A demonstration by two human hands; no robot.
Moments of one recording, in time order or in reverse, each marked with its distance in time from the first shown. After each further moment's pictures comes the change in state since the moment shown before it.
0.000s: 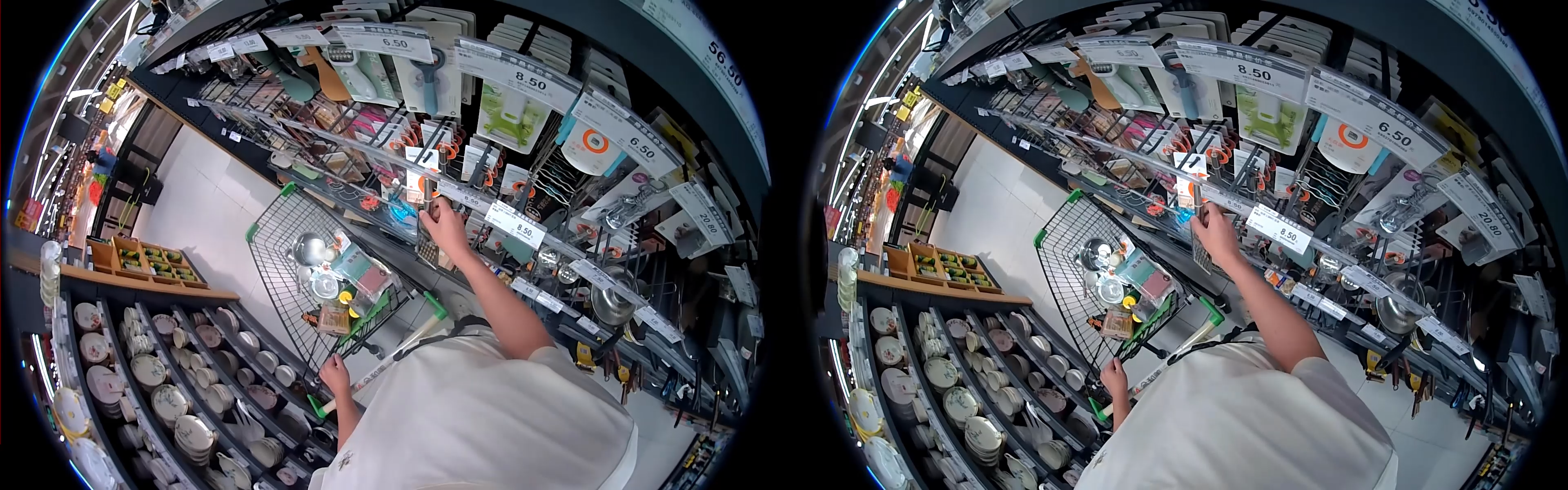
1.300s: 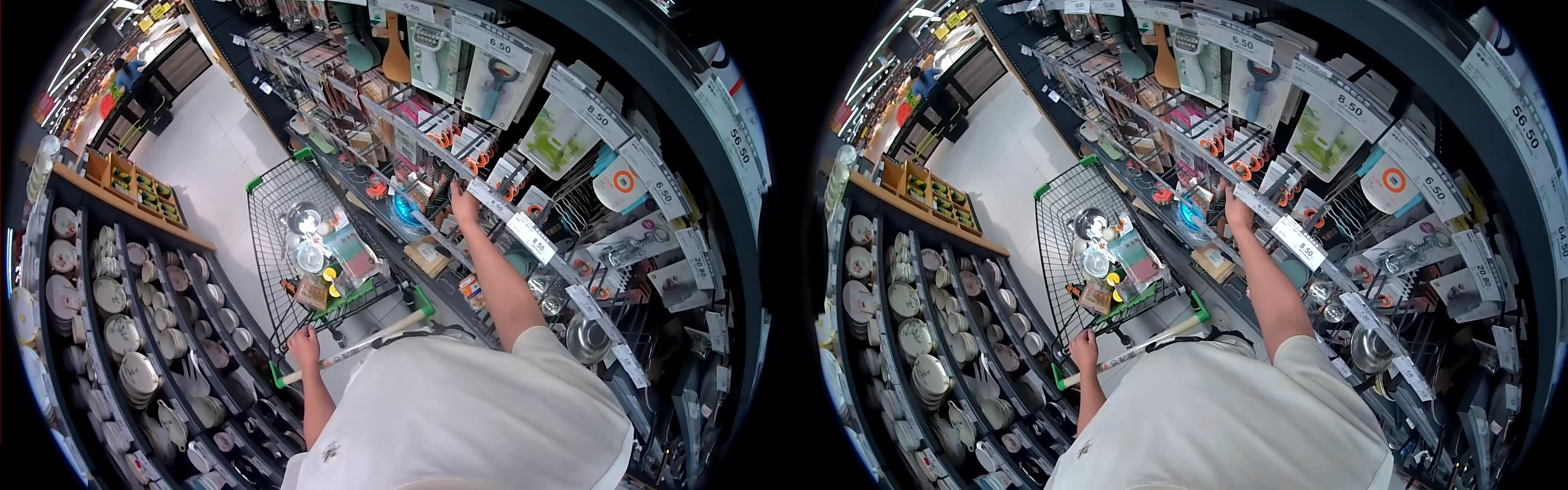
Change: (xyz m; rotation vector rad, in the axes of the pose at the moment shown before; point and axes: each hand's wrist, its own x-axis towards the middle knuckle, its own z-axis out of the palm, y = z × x) left_hand -0.003 0.009 -0.005 0.018 0.050 -0.082; right_hand 0.091 0.067 0.037 -0.219 0.145 0.122
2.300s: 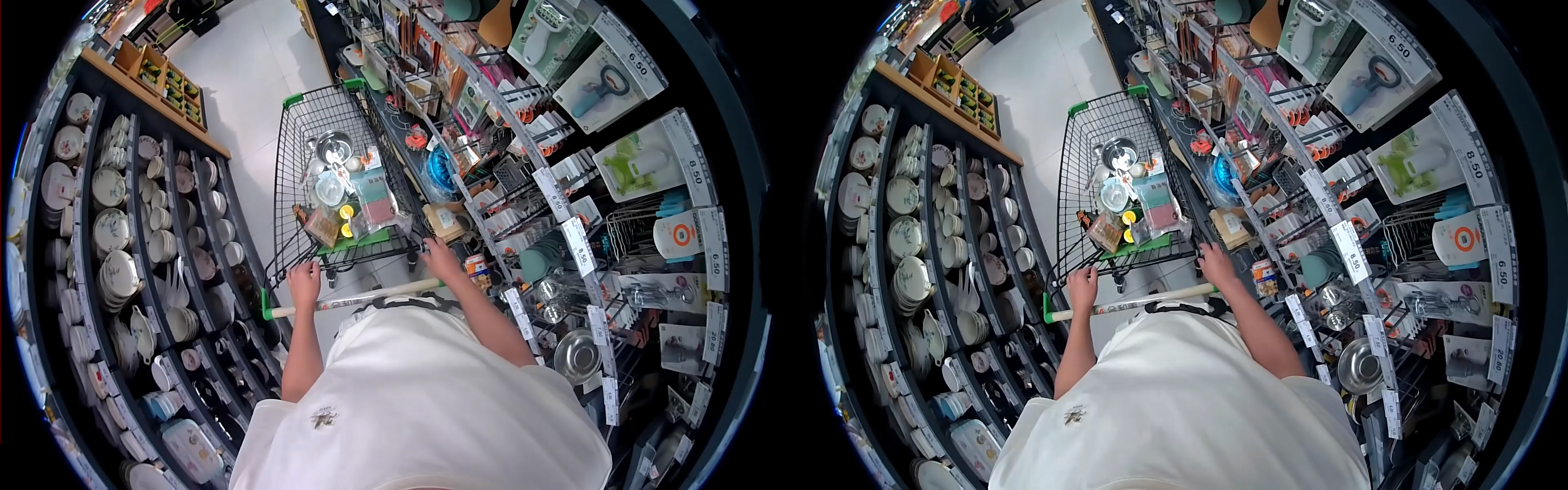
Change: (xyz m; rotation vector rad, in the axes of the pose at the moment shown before) left_hand -0.007 0.007 -0.009 -0.105 0.032 -0.054; right_hand -0.223 0.052 0.021 -0.316 -0.813 -0.516
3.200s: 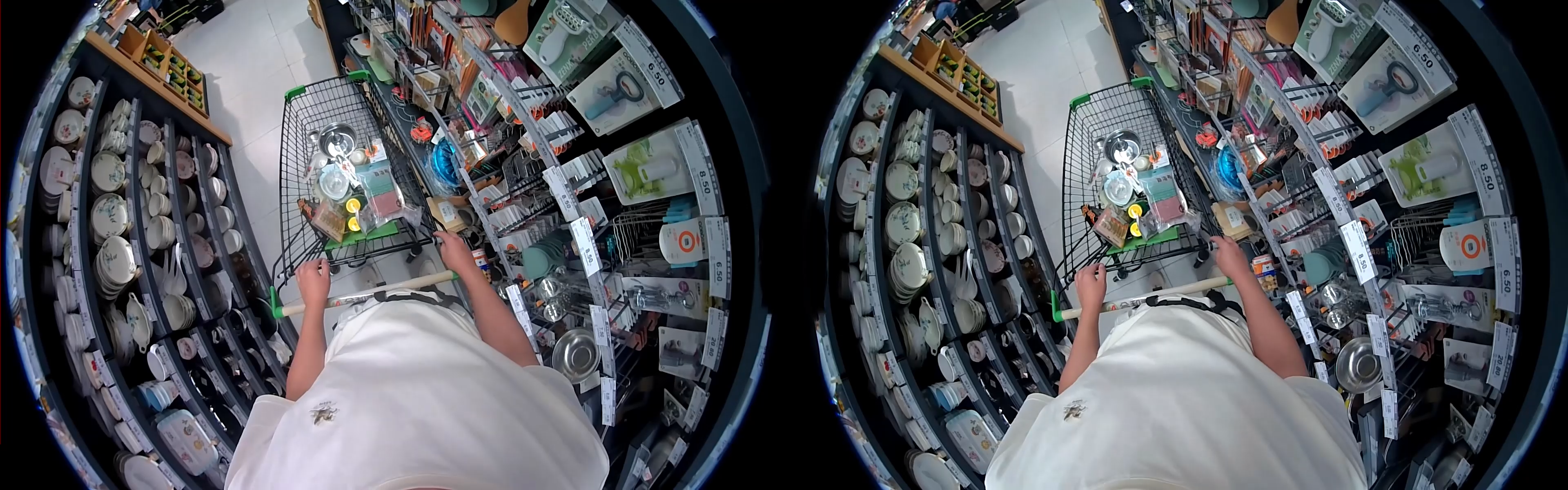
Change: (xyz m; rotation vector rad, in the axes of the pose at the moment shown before) left_hand -0.024 0.017 0.002 -0.073 0.047 -0.032; right_hand 0.004 0.022 -0.015 0.077 -0.029 0.022
